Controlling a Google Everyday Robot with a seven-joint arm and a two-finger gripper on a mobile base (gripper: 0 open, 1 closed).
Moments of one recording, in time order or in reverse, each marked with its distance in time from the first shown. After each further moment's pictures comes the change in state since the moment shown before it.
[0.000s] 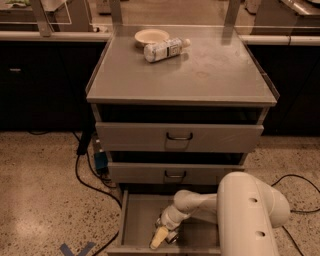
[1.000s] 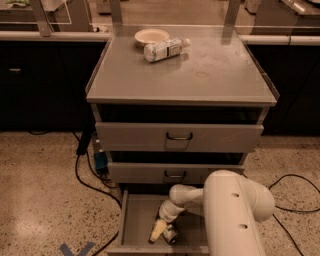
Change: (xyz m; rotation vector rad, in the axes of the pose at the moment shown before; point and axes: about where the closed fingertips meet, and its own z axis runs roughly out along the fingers) arm -0.008 -0.042 0.012 0.050 0.048 -0.042
